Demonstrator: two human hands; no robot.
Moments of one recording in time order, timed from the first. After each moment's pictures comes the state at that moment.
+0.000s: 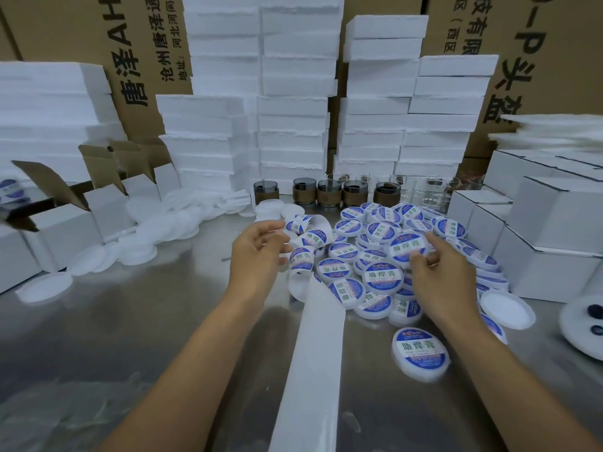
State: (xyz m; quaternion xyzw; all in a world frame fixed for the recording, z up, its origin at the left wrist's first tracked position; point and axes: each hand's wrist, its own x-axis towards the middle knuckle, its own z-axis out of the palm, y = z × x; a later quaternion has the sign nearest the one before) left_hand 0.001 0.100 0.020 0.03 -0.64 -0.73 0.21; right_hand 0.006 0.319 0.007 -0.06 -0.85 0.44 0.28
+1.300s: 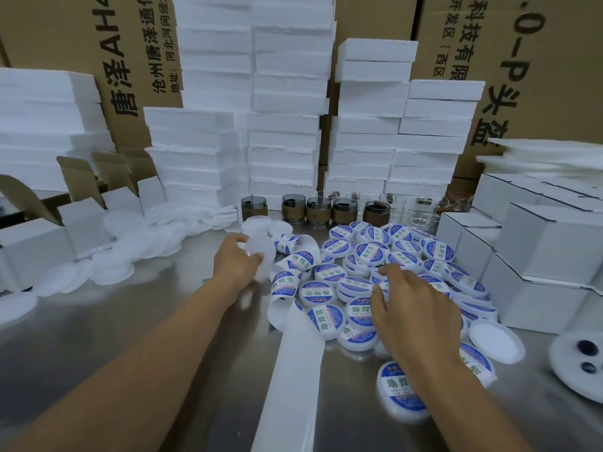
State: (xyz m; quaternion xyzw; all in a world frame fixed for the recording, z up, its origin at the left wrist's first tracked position) left_hand -0.091 0.069 -0.002 0.15 -0.81 -0.54 0.17; right_hand 0.015 0.301 0.013 0.00 -0.95 0.02 0.31
